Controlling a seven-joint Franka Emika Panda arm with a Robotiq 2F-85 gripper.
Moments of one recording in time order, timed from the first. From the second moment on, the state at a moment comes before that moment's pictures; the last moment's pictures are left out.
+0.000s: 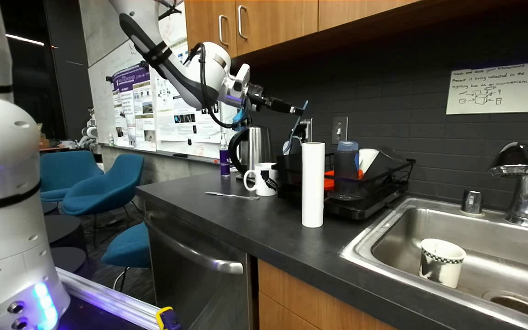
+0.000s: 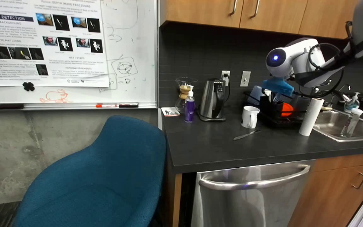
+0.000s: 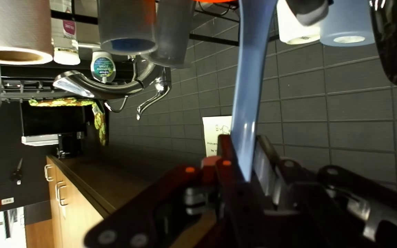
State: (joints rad) arm -0.21 -0.03 -0.18 -2.19 -1.69 2.28 2.21
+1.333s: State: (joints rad) arm -0.20 0.06 -0.18 -2.18 -1.71 2.24 2.24
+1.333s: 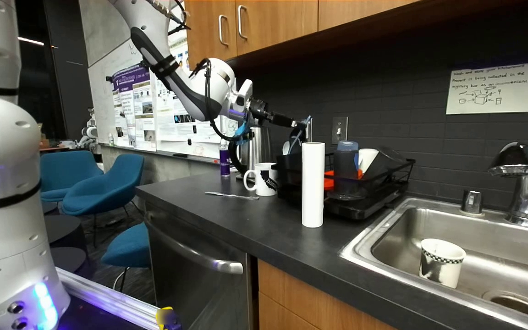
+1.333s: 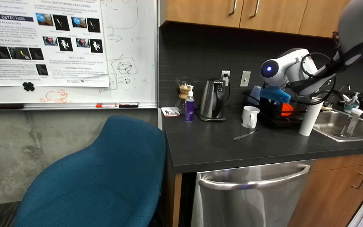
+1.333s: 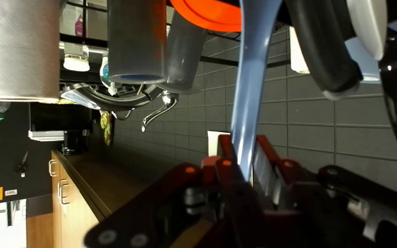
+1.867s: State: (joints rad) arm -0.19 0.06 -0.17 -2.25 -1.90 2.16 2.46
